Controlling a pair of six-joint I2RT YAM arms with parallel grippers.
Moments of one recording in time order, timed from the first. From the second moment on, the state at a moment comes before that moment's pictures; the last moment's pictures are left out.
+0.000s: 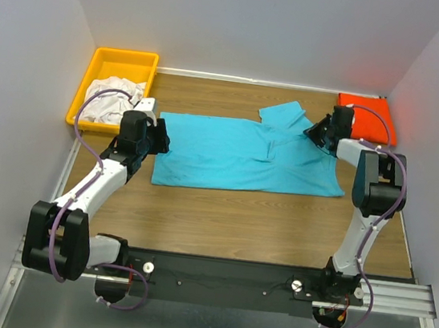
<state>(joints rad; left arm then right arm) -0.14 1.23 0.72 -0.02 0.04 -0.25 0.02 2.05 1.26 0.14 -0.12 0.74</state>
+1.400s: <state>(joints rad) -0.14 1.24 0.72 -0.02 0.06 -0.25 0.16 1.99 1.27 0.10 -0.30 0.62</state>
